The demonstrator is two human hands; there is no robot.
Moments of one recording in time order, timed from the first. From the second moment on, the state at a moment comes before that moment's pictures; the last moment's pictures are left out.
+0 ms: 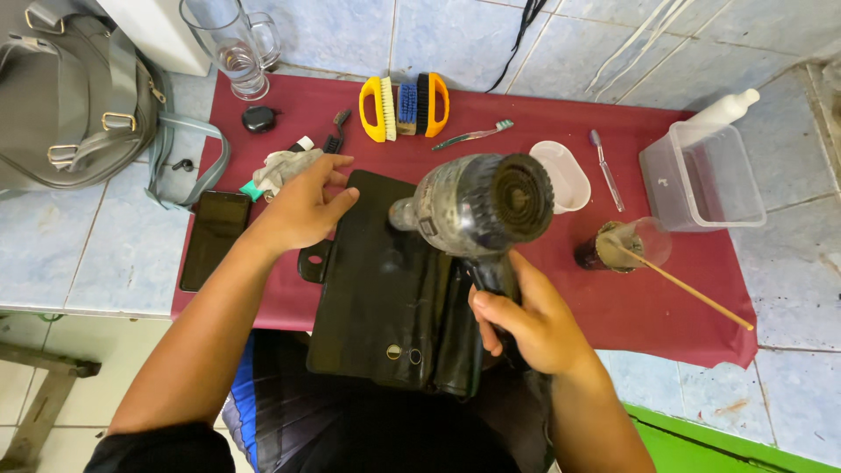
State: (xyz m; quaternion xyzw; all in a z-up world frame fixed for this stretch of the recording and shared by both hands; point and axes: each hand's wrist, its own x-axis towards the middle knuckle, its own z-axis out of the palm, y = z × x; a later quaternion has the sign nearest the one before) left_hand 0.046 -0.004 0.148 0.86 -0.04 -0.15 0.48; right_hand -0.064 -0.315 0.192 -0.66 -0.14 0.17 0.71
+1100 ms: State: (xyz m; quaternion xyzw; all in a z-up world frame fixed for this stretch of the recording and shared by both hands) left_hand 0.034 -0.015 0.160 0.81 0.05 -0.11 0.58; right_hand -0.079 -0.330 0.206 -0.74 -0.09 0.19 0.64
